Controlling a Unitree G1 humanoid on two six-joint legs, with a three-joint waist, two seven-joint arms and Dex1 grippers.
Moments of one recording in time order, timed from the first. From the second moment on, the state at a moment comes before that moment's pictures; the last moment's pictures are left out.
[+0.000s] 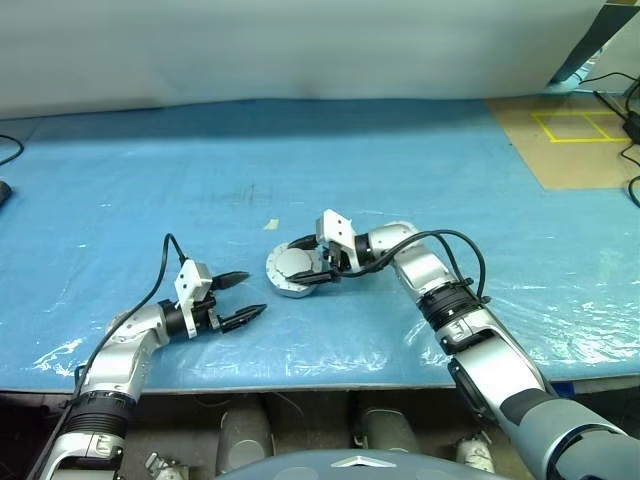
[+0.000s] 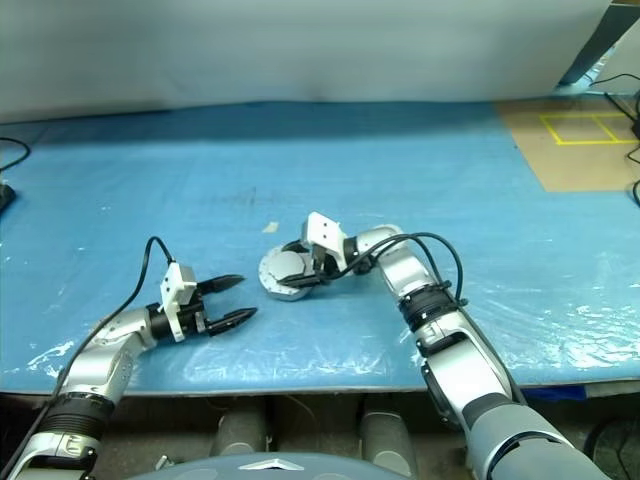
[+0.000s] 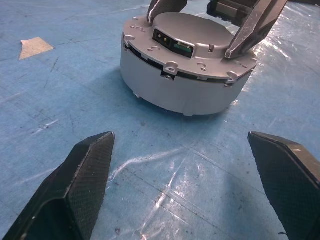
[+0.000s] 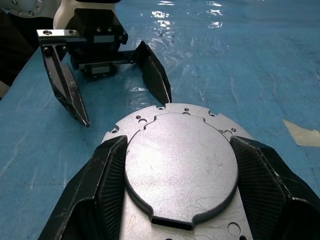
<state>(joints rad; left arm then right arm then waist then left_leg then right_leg) -0.12 0.48 0.04 0.28 -0.38 0.00 -1.15 -0.74 -0.23 0.35 0.55 0.03 0.07 1.19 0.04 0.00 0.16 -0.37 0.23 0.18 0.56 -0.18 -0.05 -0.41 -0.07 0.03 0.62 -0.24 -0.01</state>
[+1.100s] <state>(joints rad) -0.30 0.42 0.07 0.39 -0.45 0.12 -1.18 -0.74 -0.24 0.38 0.53 0.02 0.04 1.15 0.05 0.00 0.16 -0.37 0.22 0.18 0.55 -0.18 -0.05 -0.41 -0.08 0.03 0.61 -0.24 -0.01</state>
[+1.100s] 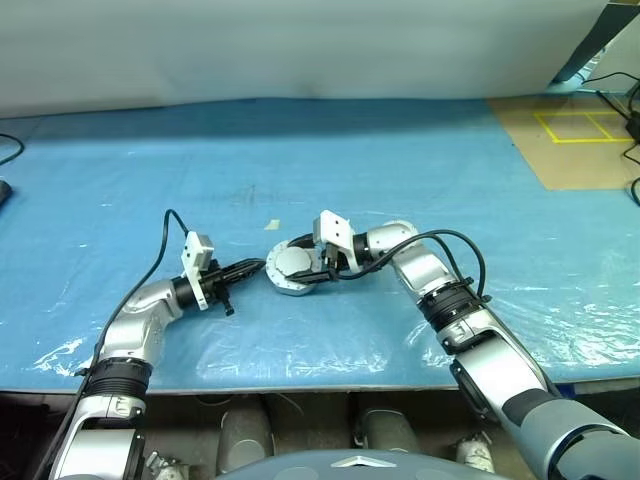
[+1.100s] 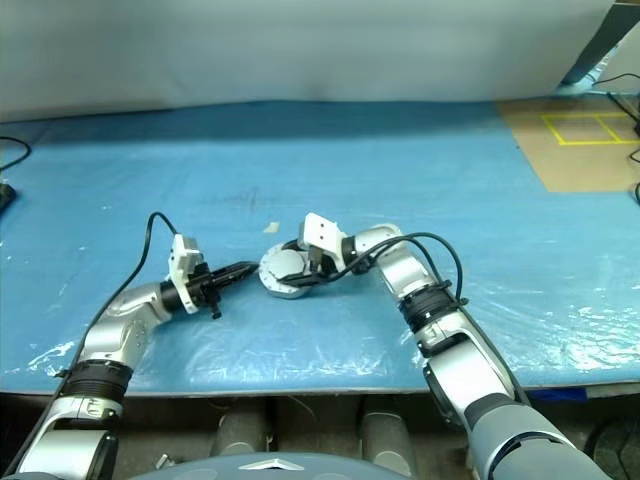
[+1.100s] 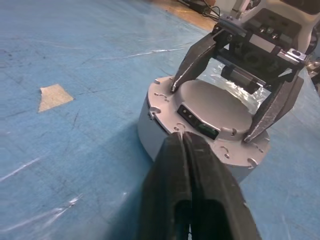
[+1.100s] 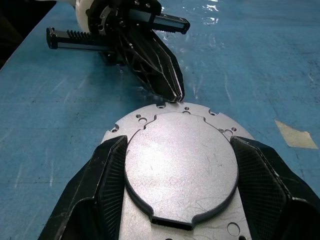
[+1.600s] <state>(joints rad) -0.34 0.40 0.03 0.43 -0.39 0.04 -1.22 -0.73 -0.24 0.38 0.52 0.02 0.04 1.14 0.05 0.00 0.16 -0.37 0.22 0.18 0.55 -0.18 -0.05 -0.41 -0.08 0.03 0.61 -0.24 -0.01</state>
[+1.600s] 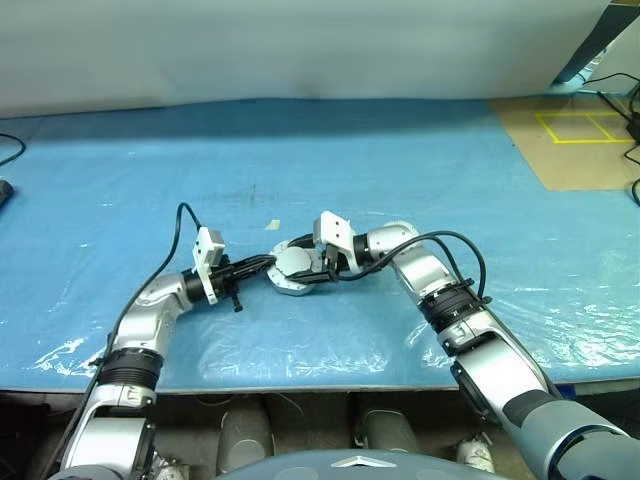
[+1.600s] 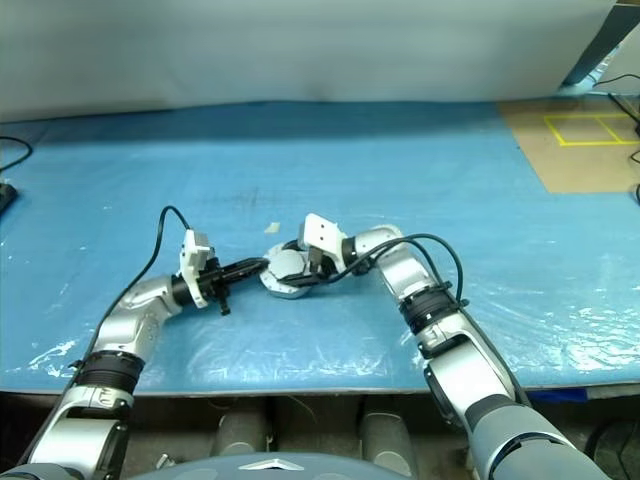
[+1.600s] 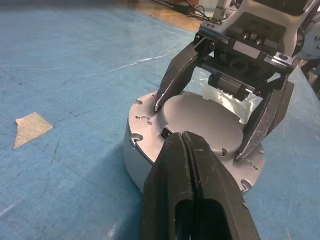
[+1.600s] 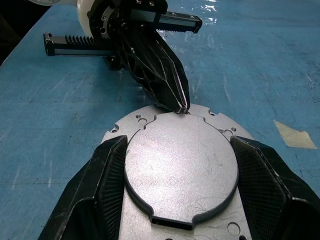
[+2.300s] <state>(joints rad) -0.31 0.41 0.02 0.43 -0.38 0.00 -1.22 -0.63 -0.34 0.22 0.22 0.21 0.30 1.15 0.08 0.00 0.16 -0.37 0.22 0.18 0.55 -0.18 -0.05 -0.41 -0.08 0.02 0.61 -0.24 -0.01</state>
